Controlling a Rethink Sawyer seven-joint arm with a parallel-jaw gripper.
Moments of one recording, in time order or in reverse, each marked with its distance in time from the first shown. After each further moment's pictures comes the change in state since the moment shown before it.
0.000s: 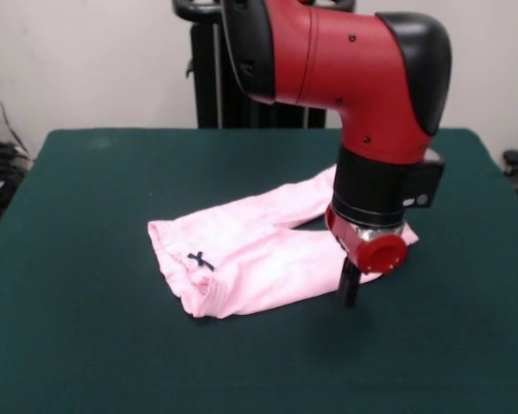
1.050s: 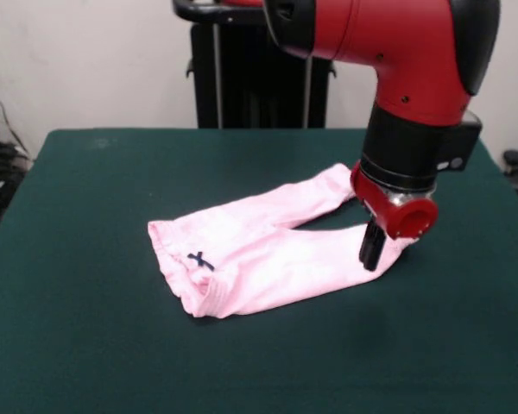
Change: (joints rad) arm 0.065 -0.067 -0.040 0.004 0.027 0.154 0.000
